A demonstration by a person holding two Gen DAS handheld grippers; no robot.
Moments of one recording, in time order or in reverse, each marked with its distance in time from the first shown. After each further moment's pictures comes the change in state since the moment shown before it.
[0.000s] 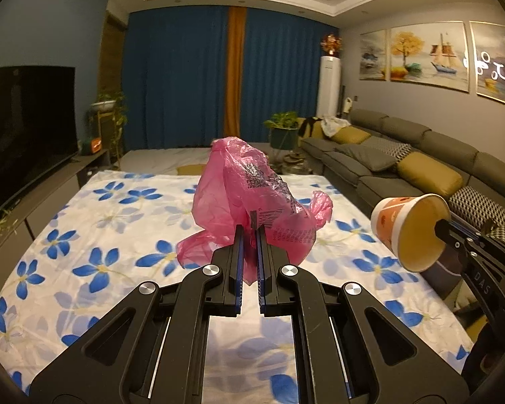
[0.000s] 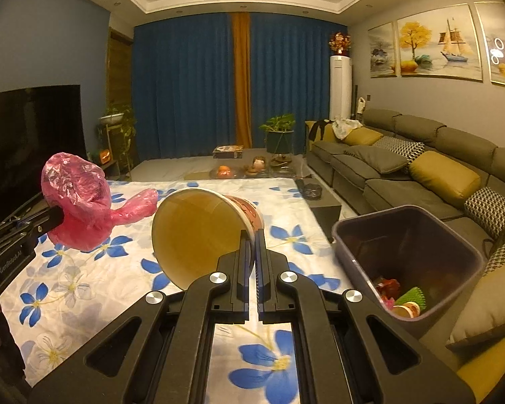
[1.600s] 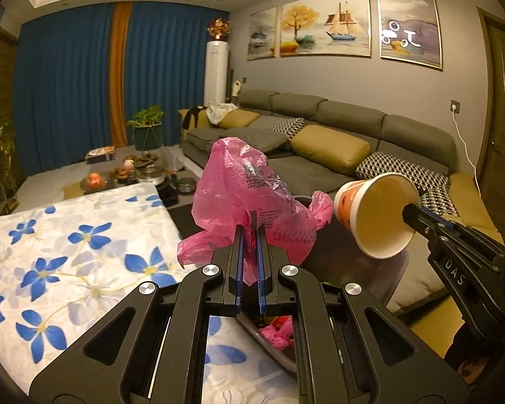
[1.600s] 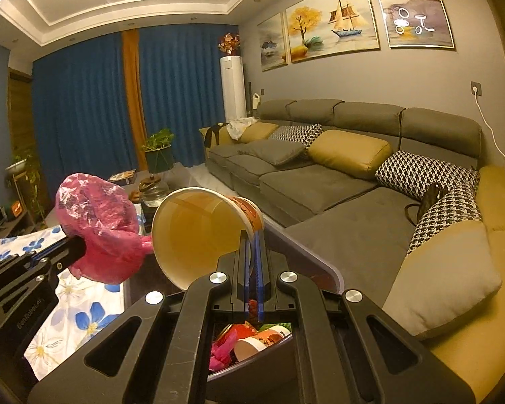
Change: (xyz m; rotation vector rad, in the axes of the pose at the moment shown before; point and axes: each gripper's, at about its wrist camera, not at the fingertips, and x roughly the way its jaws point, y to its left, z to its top) left arm 0.117 -0.264 0.009 0.185 0.044 -0.428; right arm 0.011 -0.232 -0.004 0.228 -0.035 -0.366
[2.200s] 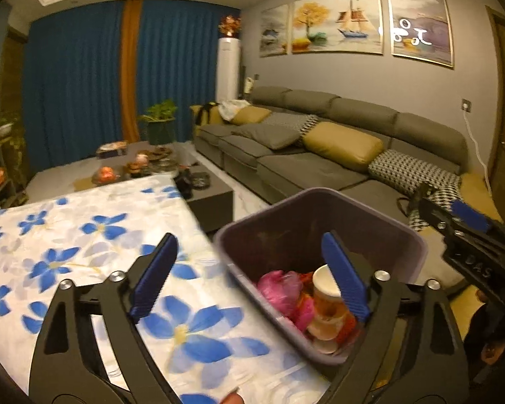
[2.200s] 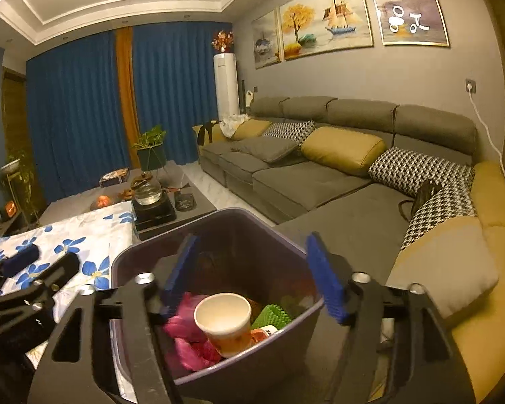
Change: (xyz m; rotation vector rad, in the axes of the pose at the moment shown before) left arm -0.005 0.020 -0.013 -0.013 0.005 0.082; right arm -0.002 -0.006 -0.005 -0.005 -0.003 -0.030
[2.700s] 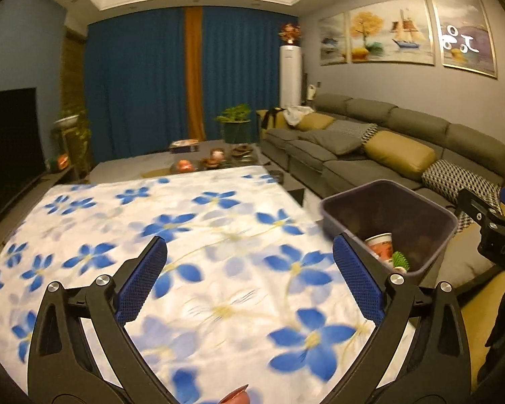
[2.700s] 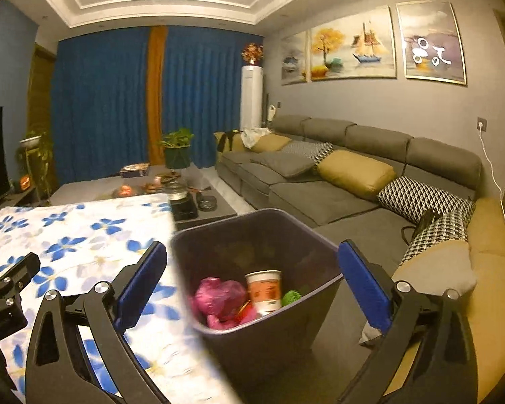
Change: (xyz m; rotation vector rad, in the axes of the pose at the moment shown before) left arm -0.134 0.070 -0.032 -0.076 -0.017 0.264; right arm -0.089 0.062 -0.017 -0.129 -0.053 0.054
